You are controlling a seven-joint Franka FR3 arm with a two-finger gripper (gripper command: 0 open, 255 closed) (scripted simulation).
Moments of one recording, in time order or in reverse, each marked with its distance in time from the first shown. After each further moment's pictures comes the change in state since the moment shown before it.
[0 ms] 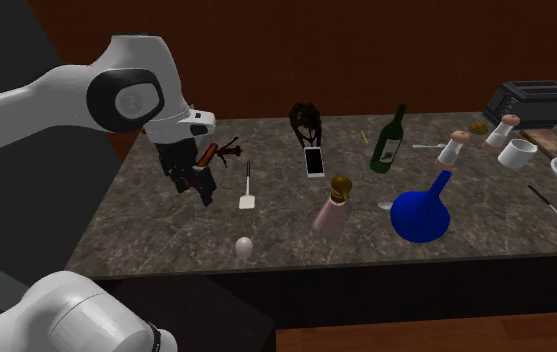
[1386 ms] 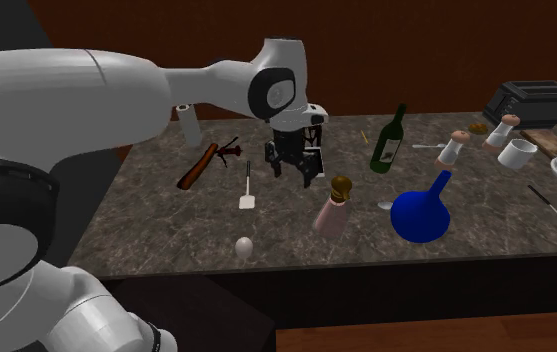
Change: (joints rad) arm -0.121 0.640 -0.208 0.466 -0.093 0.217 -0.246
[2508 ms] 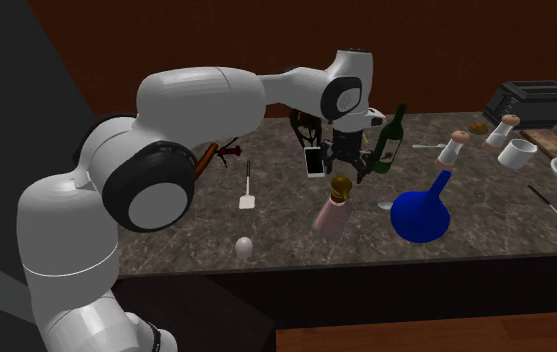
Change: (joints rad) arm -0.098 0.503 -0.057 0.549 0.084 -0.025 -0.161
